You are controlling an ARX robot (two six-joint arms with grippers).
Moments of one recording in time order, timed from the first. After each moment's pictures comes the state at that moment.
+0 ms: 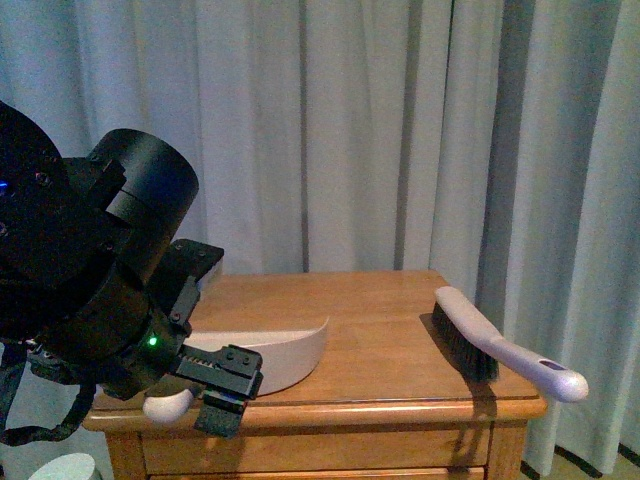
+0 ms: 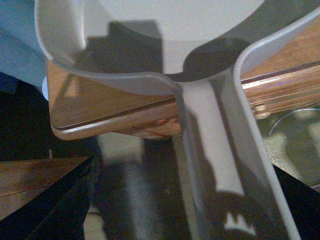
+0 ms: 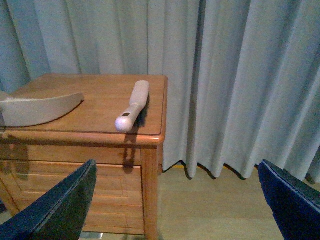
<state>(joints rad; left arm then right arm) -0.34 1.85 1.24 -0.24 -0.21 0.06 0.00 0.00 0.02 0.00 0.00 0.00</state>
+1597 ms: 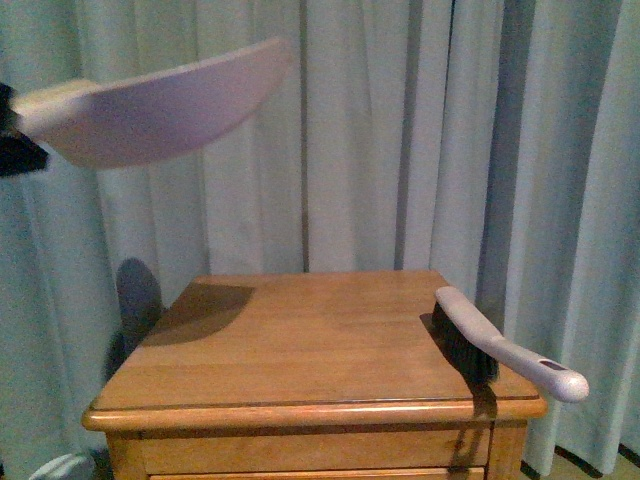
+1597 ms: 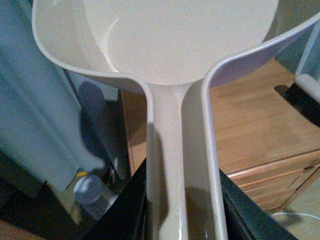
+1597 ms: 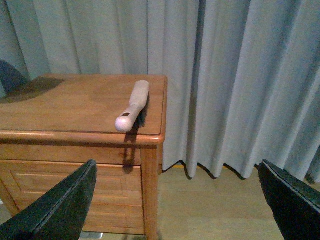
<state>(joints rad) -0.11 1.16 0.96 -0.04 0.12 0.17 0.00 0.00 0.02 0.00 0.00 0.00</state>
